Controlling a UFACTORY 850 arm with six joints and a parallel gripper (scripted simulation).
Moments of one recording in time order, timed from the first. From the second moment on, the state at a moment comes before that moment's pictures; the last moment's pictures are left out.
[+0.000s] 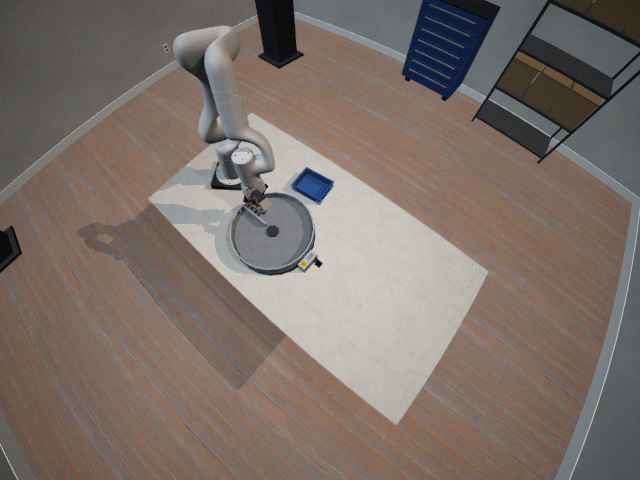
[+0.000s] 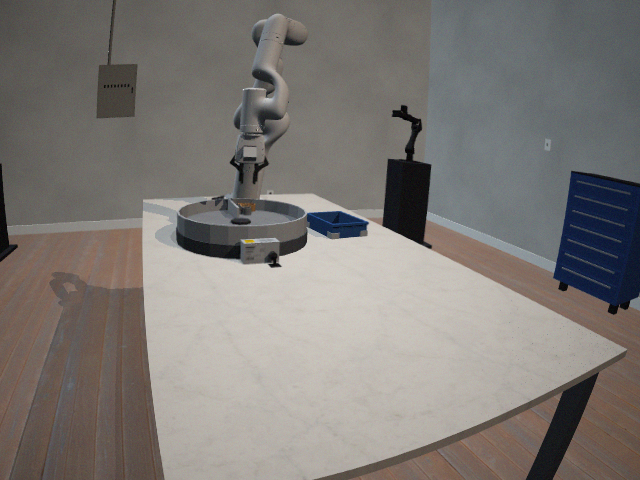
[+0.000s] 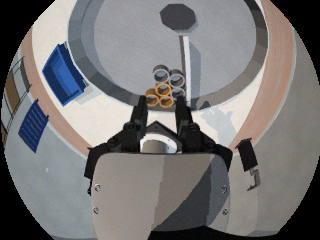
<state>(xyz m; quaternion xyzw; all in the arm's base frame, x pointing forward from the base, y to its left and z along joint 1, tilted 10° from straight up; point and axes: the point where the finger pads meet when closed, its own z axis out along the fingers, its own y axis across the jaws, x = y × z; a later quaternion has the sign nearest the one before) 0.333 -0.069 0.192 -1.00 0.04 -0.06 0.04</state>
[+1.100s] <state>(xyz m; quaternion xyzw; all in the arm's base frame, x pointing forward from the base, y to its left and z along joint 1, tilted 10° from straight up) 0.347 -0.059 0.157 -0.97 -0.23 -0.08 0.04</state>
